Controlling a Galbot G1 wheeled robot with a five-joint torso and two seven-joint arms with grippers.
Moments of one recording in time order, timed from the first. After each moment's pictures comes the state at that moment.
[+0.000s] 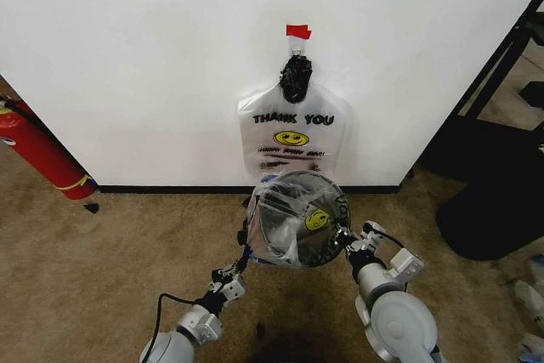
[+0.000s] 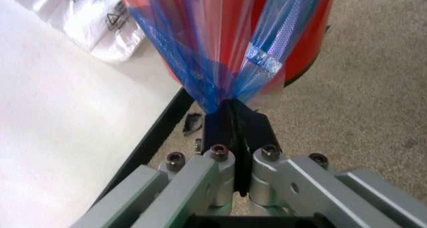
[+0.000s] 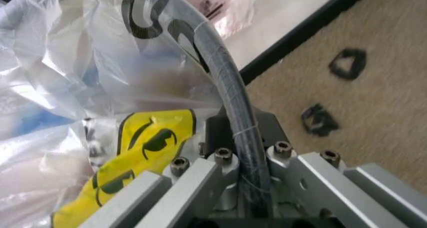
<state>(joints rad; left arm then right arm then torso) 1.48 -1.28 -0.34 -1.78 0.62 -0.21 0.12 -1.39 1.27 0.31 2.17 1.10 -0.25 0.53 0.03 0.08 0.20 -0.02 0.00</state>
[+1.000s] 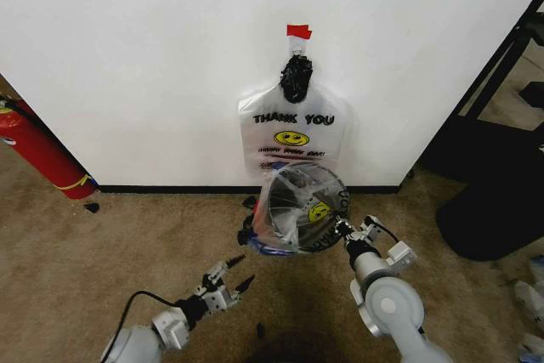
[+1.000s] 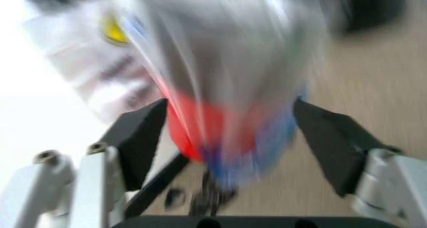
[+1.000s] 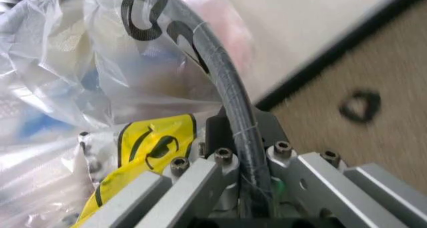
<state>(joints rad) 1.55 -1.23 -0.46 -1.93 0.15 -0.41 0.40 -1.32 1.30 0.27 1.96 0.96 0.01 0.34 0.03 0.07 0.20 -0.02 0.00</state>
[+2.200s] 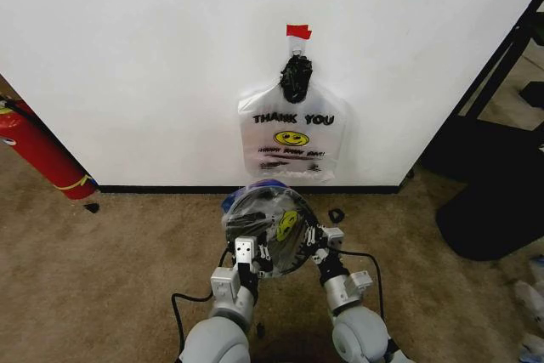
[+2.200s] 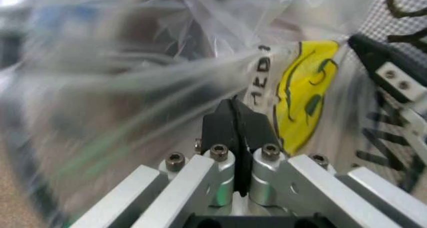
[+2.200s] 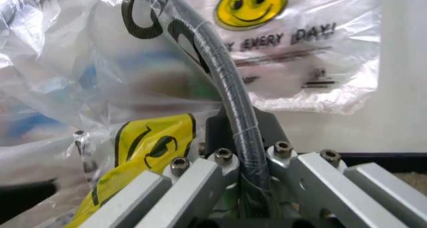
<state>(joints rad) 1.35 -1.26 0.02 -2.17 -0.42 0.41 -0.52 -1.35 1.29 0.10 1.86 0.29 0.20 0.15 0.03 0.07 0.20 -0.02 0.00</state>
